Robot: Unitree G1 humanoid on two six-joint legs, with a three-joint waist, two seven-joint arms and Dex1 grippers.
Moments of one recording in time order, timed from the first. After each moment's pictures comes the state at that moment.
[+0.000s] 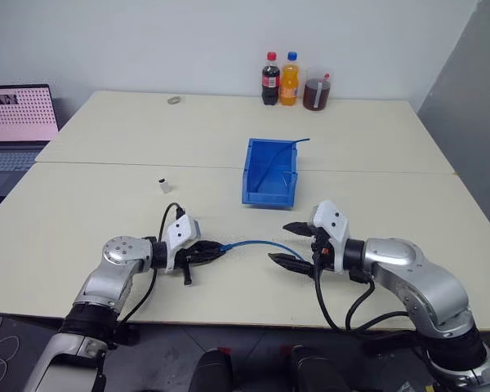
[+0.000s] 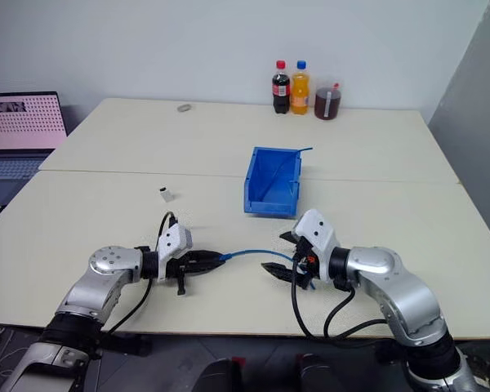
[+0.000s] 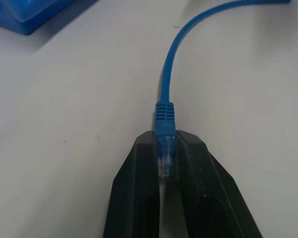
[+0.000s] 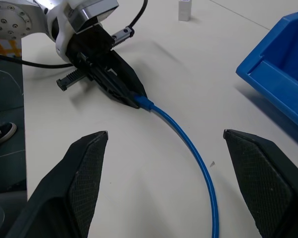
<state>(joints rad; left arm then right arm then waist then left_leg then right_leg) -0.36 0.63 -0.12 0.32 -0.24 0.09 -1.17 -0.29 -0.46 0.18 -0.56 0.35 0.86 0.74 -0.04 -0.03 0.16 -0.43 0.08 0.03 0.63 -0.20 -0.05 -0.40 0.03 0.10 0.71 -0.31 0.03</state>
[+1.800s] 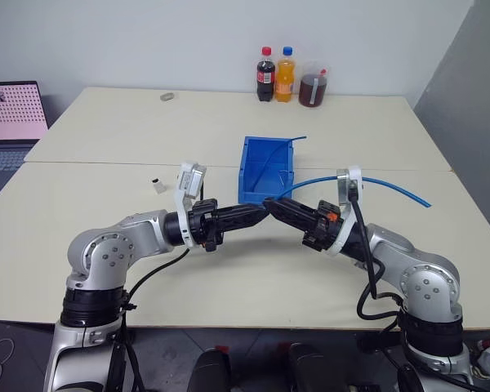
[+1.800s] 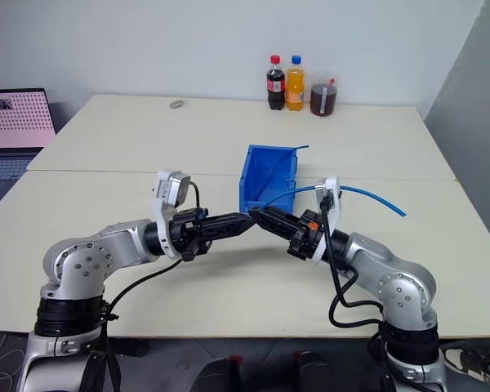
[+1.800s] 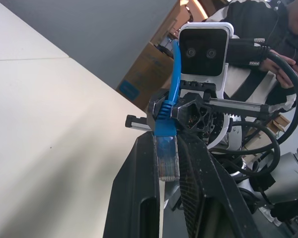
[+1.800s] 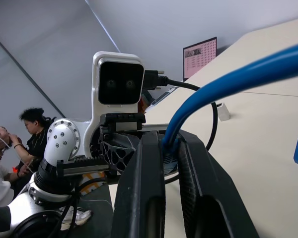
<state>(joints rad) -0.49 0.53 0.11 -0.17 -1.04 1.06 -0.91 -0.37 -0.24 -0.06 -0.47 1.01 0.97 0.46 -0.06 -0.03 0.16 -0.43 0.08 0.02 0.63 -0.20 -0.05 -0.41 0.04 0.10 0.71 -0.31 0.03</state>
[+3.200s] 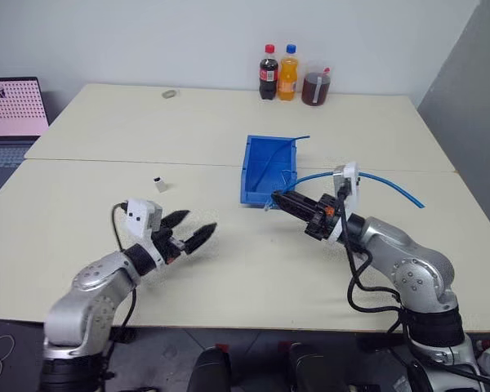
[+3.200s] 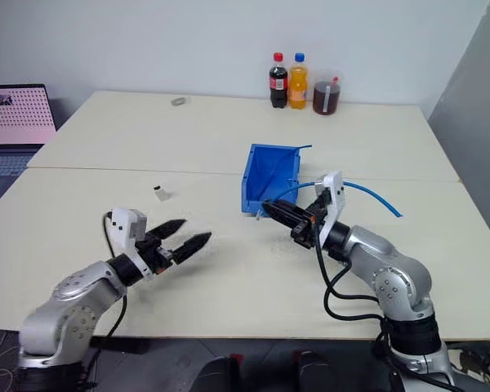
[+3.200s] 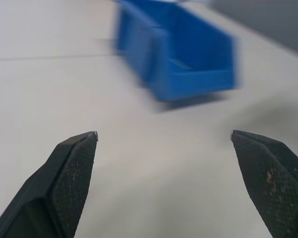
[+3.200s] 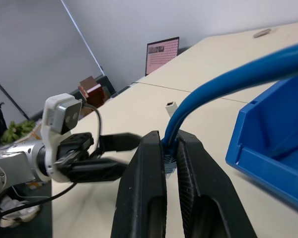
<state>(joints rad) -0.08 0.44 0.22 -0.28 -0.45 0.50 -0.45 -0.40 -0.31 0.04 -0.36 0.78 0.75 0.50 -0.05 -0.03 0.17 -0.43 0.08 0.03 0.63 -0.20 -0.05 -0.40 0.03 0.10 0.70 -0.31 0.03</state>
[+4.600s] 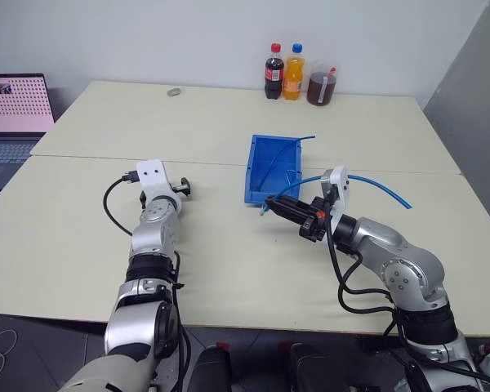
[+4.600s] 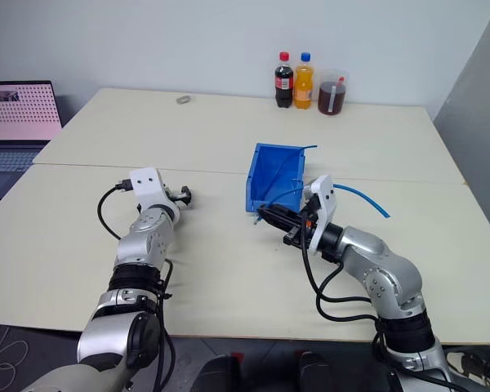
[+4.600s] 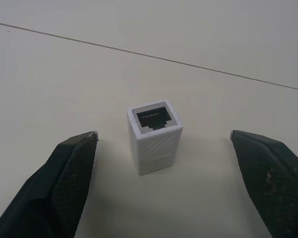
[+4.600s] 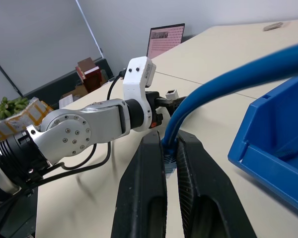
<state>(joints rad) -0.75 0.25 0.27 0.68 -0.14 0.29 0.14 -0.41 -0.30 0.08 -0.33 0.68 0.72 0.56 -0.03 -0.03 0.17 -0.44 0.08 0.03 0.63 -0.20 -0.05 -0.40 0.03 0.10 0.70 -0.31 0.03</state>
